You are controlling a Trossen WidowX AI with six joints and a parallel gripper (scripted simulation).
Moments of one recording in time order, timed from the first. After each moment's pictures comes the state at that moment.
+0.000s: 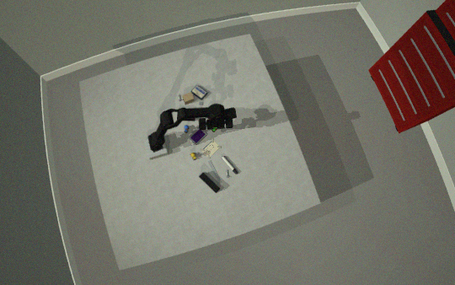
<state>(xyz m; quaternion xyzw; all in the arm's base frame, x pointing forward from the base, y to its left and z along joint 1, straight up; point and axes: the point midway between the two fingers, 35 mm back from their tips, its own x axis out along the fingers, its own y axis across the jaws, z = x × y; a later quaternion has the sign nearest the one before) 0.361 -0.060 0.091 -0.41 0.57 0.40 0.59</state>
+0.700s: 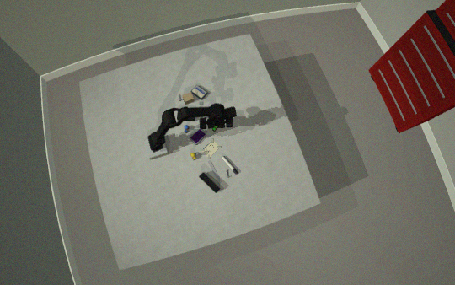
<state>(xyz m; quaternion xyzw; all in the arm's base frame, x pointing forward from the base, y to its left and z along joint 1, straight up) 0.370 -0.050 0.068 -0.41 0.57 0.40 0.59</state>
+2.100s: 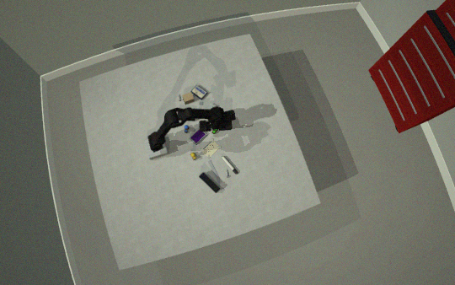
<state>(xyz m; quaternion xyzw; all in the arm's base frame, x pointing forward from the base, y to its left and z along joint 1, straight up) 0.369 -0.049 0.025 -0.40 0.57 0.40 0.59</state>
